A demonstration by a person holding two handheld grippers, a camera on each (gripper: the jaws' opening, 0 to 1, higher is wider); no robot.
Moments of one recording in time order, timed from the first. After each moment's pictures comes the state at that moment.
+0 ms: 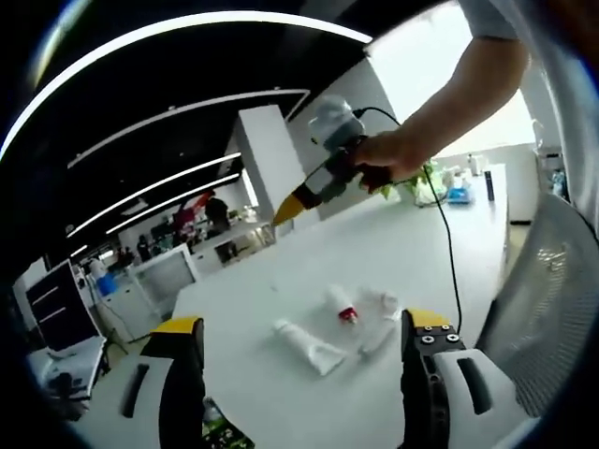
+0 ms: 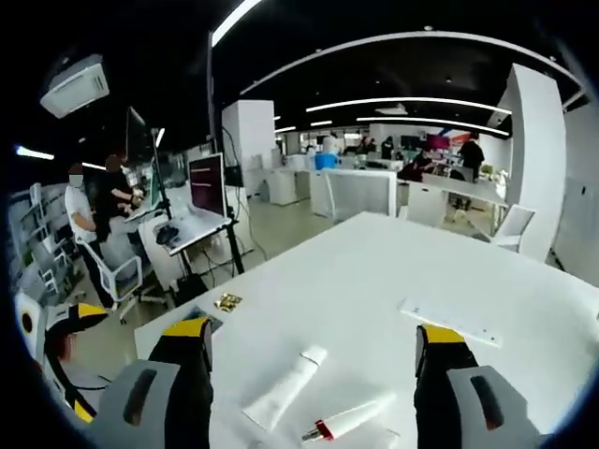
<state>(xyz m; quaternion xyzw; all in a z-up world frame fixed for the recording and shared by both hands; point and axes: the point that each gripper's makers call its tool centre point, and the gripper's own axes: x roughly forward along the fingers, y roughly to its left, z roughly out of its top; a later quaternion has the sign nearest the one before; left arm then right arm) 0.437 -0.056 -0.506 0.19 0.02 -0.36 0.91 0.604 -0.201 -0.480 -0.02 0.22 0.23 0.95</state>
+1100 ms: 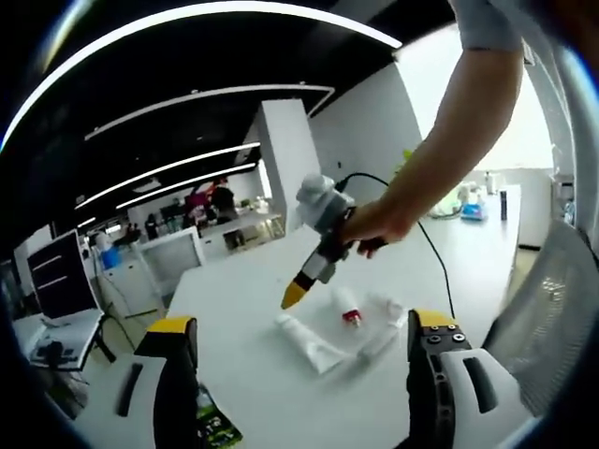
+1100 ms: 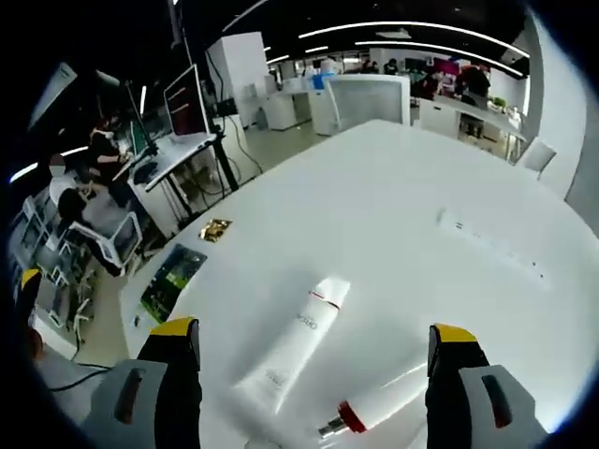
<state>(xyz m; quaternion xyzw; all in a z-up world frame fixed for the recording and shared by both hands) 0.445 -0.046 -0.507 0.13 0.04 -0.33 0.93 0.629 -0.171 -0.632 -0.04 0.41 0.23 0.88</state>
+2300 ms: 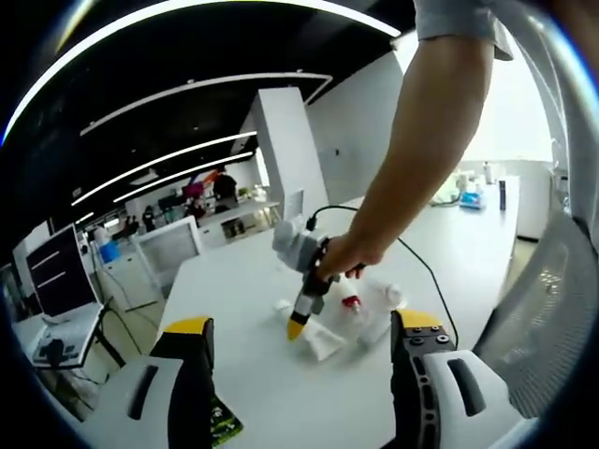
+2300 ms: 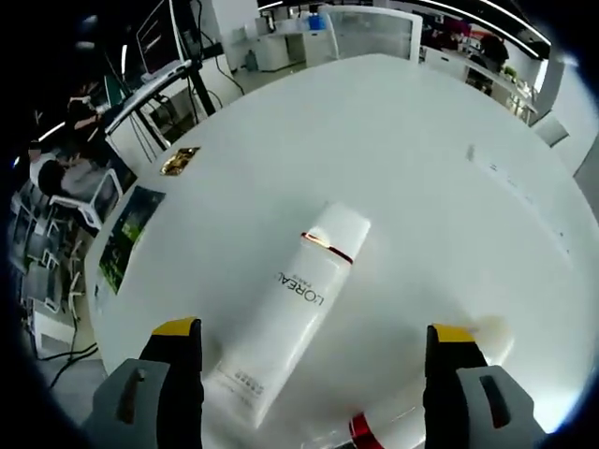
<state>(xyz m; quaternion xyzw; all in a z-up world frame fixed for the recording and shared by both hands) 0.447 -0.043 -0.520 0.15 0.07 -0.33 0.93 0.631 -0.160 -0.722 -0.08 0.52 0.20 0.83</state>
